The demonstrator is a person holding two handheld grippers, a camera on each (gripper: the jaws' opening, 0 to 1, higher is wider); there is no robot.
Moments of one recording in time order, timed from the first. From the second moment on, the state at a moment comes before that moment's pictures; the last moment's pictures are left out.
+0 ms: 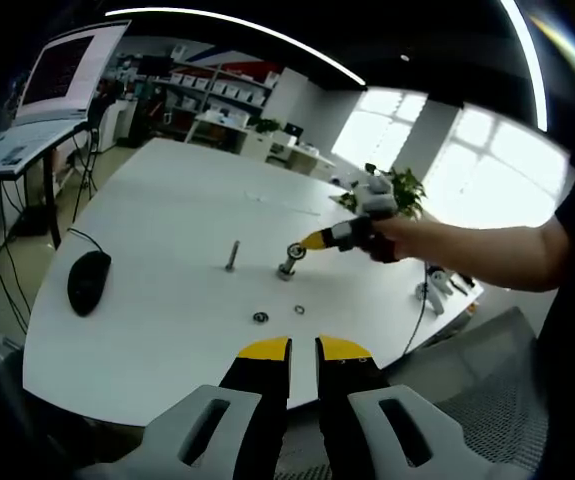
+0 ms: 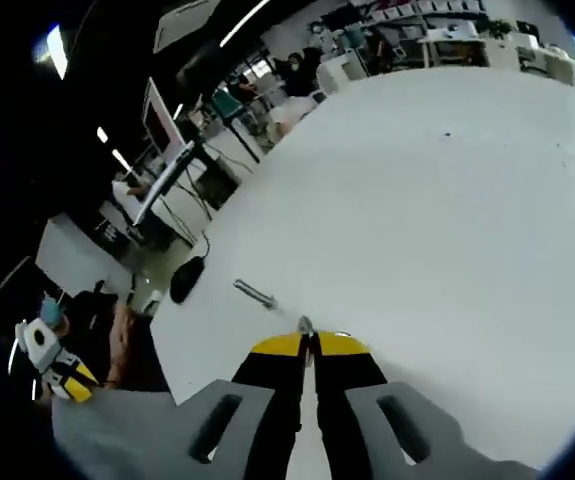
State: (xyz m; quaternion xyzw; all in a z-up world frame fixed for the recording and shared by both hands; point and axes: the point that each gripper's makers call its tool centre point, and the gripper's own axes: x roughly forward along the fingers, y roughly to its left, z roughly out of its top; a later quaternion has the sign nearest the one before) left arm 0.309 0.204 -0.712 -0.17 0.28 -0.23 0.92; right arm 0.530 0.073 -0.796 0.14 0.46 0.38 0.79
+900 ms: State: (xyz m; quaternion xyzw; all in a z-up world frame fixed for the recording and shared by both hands) left arm 0.309 0.205 -0.712 -0.17 0.28 -0.22 0.92; right arm 0.538 0.059 -0.798 0.50 0.45 0.27 0.69
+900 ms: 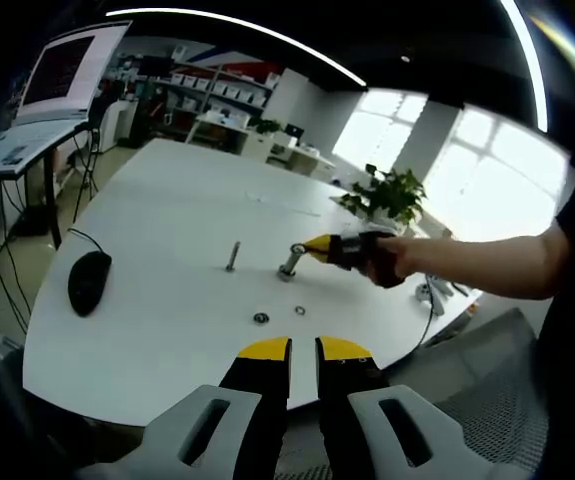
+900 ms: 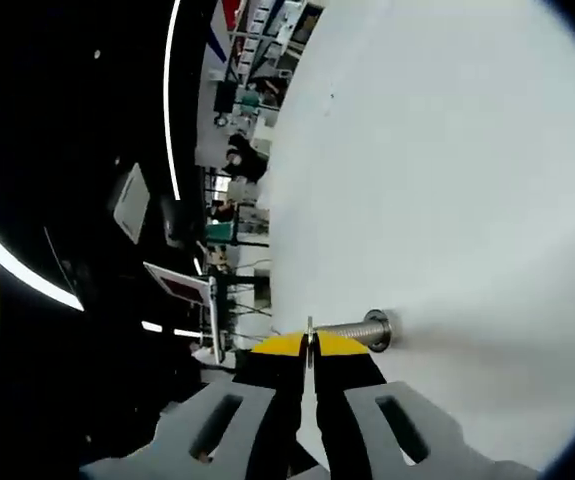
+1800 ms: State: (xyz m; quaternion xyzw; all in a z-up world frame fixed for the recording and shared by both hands) left arm 0.309 0.205 -0.712 -0.17 0.28 -0.22 0.92; right arm 0.532 0.057 -0.805 0.47 0.44 0.26 0.72
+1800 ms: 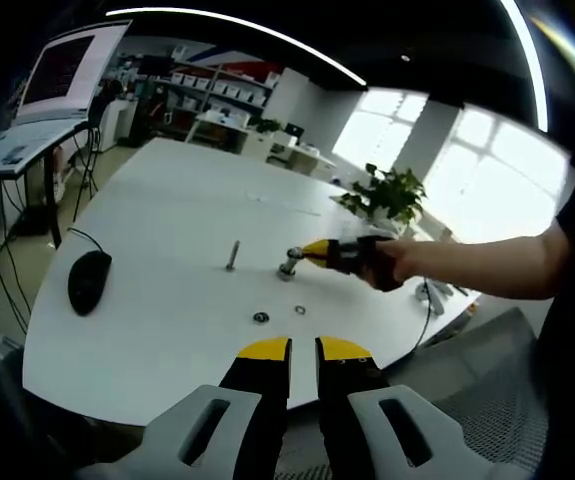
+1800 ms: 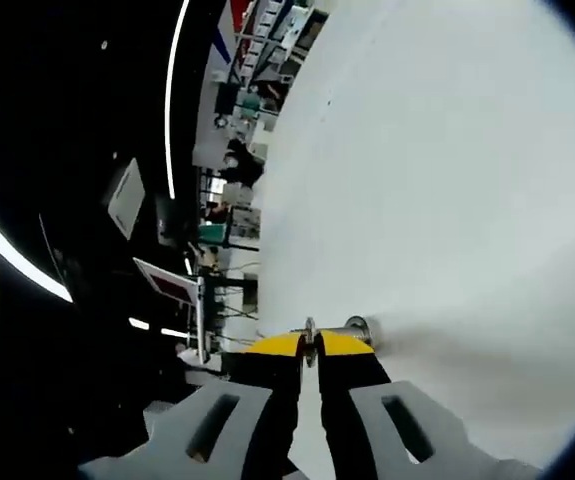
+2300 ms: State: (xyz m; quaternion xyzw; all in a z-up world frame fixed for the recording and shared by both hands) left arm 0.309 0.204 -0.712 -0.17 0.28 -0.23 0.92; right arm 0.530 0.046 -0.778 0.47 0.41 0.28 0.73
